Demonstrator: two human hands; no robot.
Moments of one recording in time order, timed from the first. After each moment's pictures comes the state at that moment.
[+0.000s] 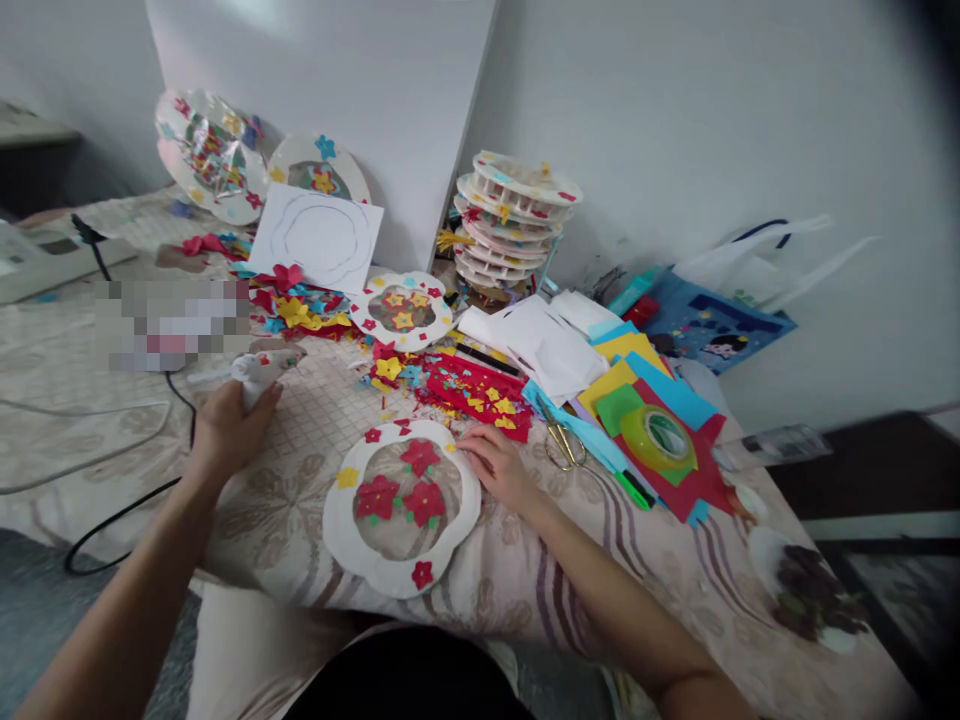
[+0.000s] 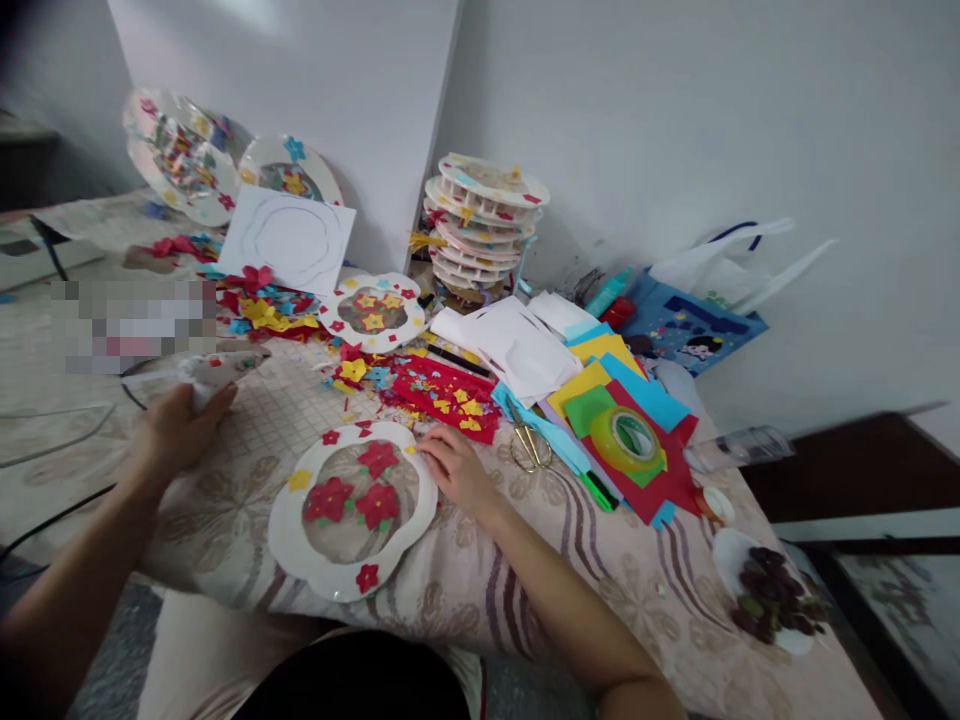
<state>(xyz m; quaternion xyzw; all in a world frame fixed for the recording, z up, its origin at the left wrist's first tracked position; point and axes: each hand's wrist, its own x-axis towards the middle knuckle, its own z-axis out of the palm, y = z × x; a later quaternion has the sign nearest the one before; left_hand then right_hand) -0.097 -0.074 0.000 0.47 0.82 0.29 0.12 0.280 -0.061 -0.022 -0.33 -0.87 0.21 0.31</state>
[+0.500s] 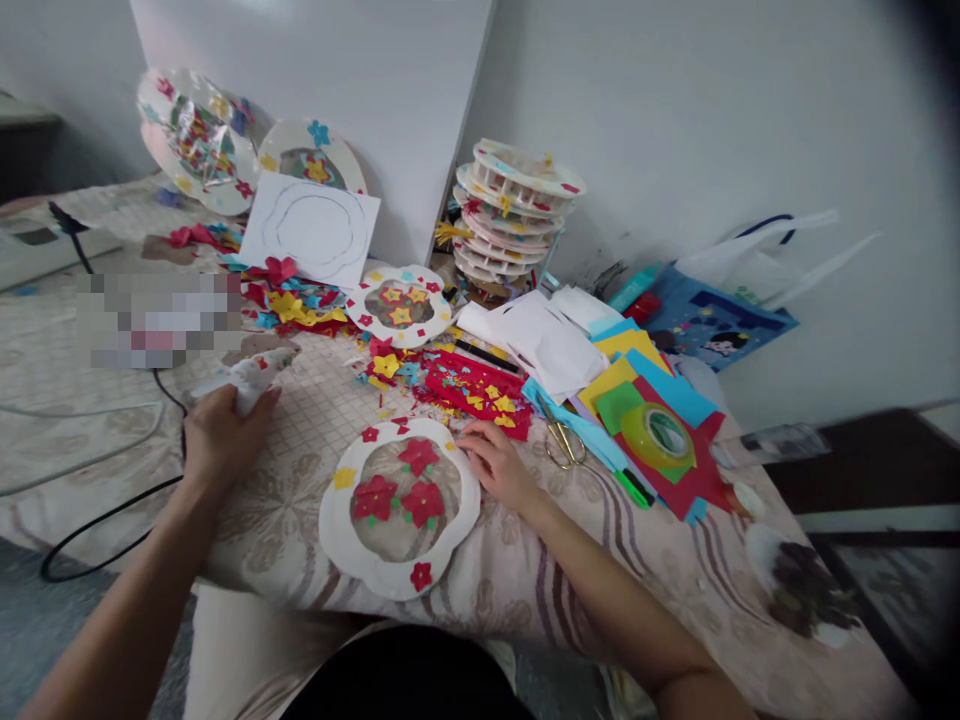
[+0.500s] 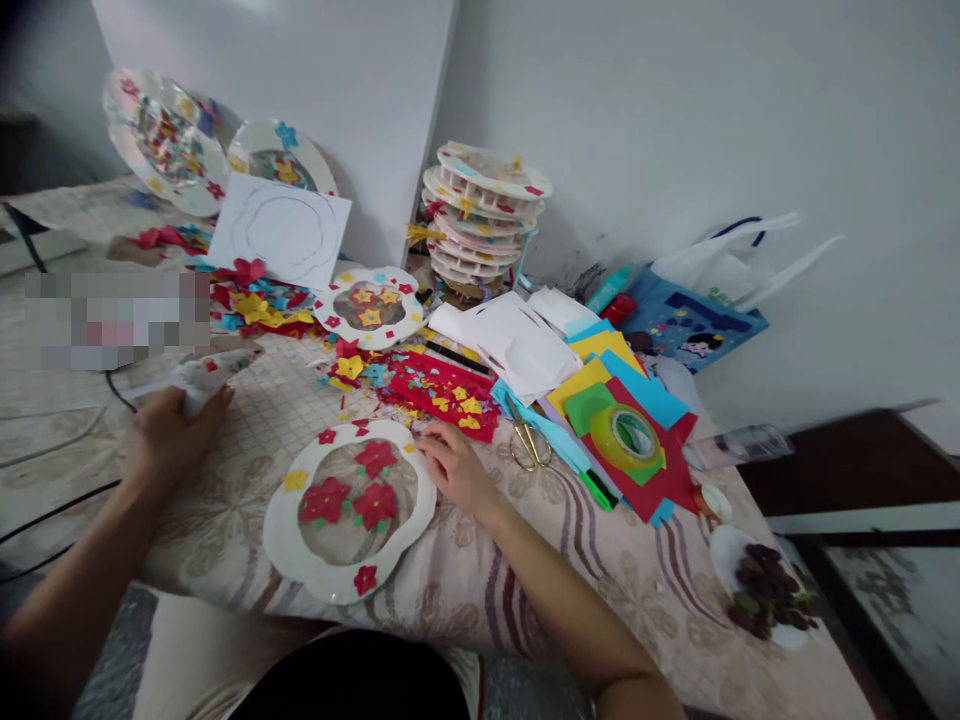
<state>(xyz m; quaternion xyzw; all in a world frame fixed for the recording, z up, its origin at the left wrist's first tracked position) -0.092 -0.079 -0.015 0.47 0.81 0.34 0.04 0.279 -0.060 -0.023 -0.33 -0.87 0.21 0.30</state>
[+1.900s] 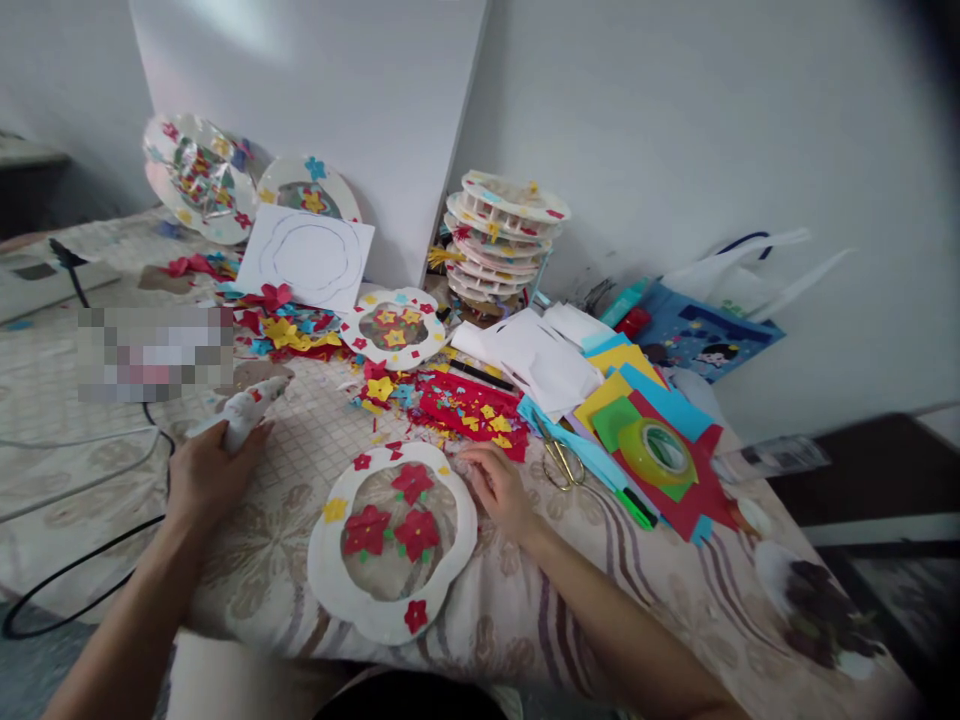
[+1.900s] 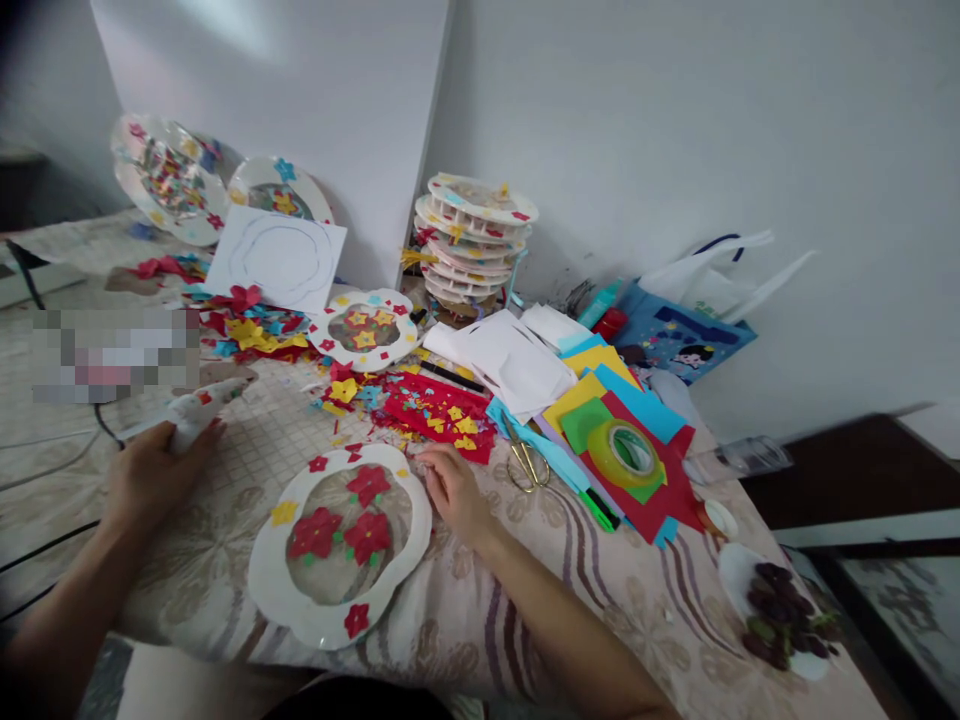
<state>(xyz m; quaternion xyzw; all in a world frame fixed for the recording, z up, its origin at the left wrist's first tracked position) -0.091 -0.081 -0.010 0.47 0.83 0.29 0.06 0.277 -0.062 -0.026 -0.37 -0.81 0.24 0.37</state>
